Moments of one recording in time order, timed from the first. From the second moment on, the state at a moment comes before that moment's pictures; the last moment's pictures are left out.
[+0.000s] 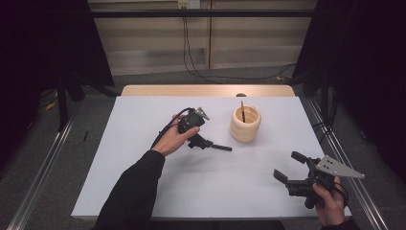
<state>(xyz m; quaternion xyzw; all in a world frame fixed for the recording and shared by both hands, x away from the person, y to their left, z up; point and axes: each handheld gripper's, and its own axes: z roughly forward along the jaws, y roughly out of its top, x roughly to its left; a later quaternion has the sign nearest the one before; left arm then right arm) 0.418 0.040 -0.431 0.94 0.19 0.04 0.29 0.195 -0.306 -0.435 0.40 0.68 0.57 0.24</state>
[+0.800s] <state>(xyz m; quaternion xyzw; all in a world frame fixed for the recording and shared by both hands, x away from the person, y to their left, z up) 0.421 0.035 -0.445 0.96 0.14 0.05 0.22 0.196 -0.305 -0.436 0.40 0.68 0.57 0.23</state>
